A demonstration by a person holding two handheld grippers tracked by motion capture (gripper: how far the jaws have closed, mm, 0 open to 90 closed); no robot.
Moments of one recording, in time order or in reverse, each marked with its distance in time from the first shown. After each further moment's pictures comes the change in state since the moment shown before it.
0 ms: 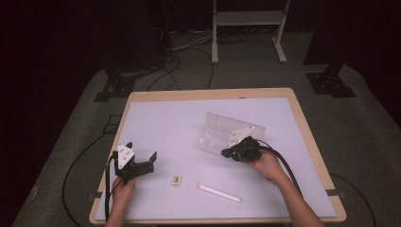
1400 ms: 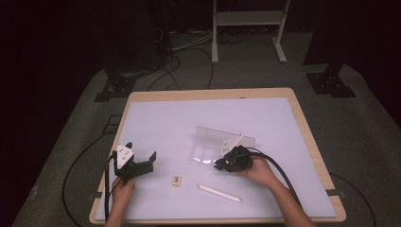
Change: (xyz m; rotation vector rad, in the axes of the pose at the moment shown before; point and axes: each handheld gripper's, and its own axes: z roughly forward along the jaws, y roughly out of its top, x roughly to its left) left arm 0.001 0.000 0.000 -0.003 -0.007 -0.016; right arm 0.015 -0.007 0.033 0.029 0.131 0.039
